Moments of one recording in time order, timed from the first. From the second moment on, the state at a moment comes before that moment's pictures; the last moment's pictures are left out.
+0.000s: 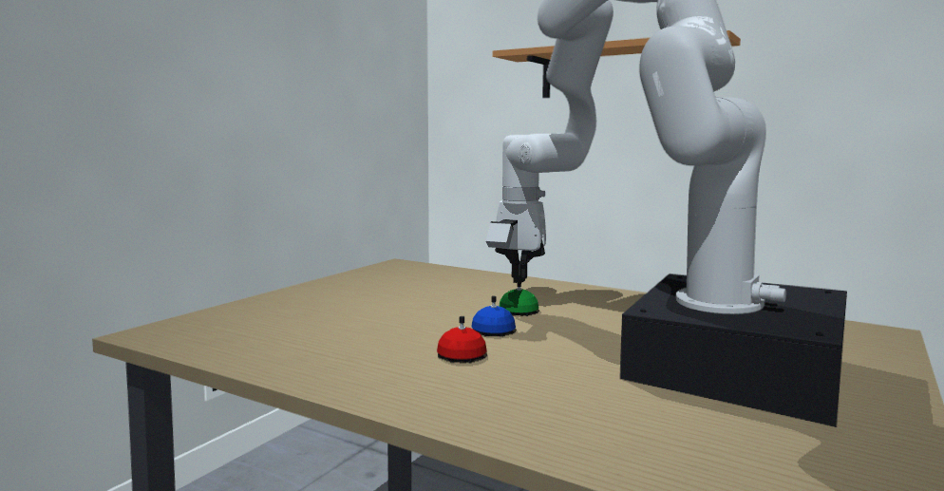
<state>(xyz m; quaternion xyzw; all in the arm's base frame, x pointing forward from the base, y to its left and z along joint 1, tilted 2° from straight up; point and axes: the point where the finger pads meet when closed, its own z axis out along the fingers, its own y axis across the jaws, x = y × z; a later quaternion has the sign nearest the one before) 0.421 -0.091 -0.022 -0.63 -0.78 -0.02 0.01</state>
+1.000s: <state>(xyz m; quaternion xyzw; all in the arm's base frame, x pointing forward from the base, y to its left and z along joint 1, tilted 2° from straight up) 0.423 -0.092 -0.024 -0.63 -0.78 -0.02 0.00</state>
